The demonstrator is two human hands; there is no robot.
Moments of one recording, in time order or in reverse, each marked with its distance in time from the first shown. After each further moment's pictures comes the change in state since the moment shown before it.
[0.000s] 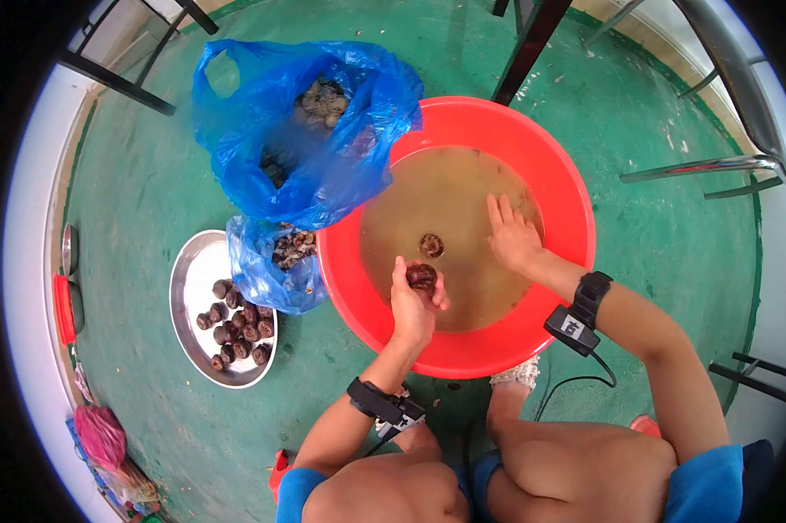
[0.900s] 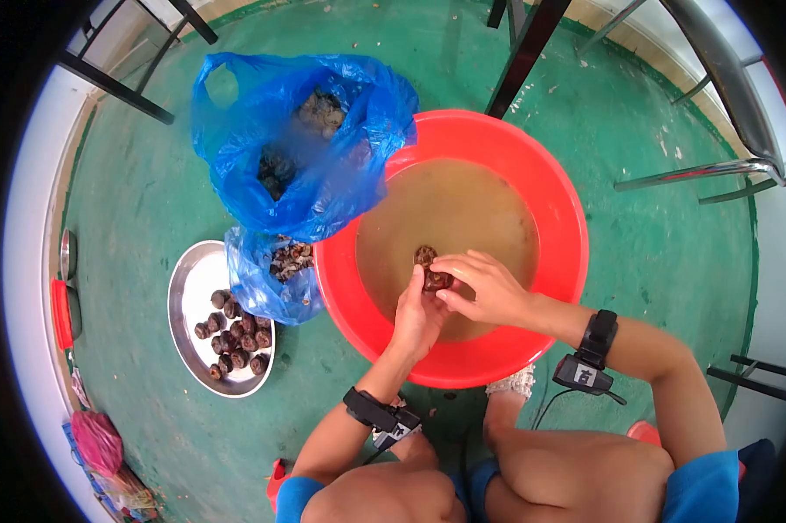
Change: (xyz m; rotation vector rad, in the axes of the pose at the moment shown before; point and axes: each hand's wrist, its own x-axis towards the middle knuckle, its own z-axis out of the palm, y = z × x) left_hand -0.001 -0.003 0.008 0.114 -0.148 -0.085; right_hand -0.016 -0.047 -0.077 0.788 -0.009 -0.404
